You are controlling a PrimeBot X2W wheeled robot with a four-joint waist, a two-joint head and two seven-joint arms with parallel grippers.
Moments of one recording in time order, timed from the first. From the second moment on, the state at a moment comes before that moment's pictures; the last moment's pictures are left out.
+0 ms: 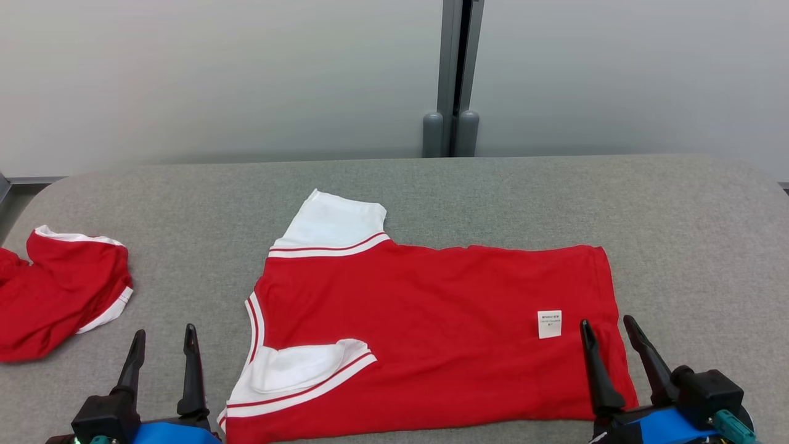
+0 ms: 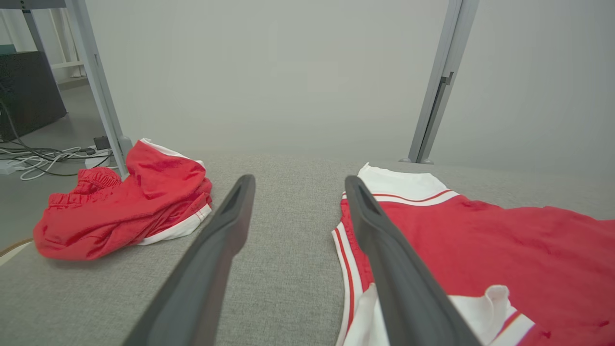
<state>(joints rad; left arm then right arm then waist) 0.04 0.16 -0.03 0.25 -0.24 -0.02 -0.26 0.00 -0.05 0.04 0.23 0.18 0.13 -0.26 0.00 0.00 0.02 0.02</state>
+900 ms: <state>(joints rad) -0.61 0.34 -0.12 0.36 -0.27 -0.12 -0.08 -0.52 -0.22 0.07 0.37 0.13 0.13 -0.11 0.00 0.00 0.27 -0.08</state>
